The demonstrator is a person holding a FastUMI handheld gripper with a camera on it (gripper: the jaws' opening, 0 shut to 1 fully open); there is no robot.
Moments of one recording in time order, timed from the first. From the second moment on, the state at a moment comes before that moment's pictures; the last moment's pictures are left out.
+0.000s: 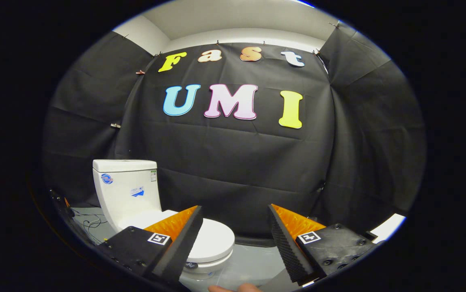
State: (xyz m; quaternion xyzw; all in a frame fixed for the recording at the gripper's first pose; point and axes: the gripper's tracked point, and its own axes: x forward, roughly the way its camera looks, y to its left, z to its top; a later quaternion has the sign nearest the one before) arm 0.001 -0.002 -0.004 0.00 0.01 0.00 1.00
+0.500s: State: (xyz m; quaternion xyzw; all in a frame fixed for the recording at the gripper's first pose) arm 0.012 0.023 -0.078 0.03 0.13 0.03 0.99
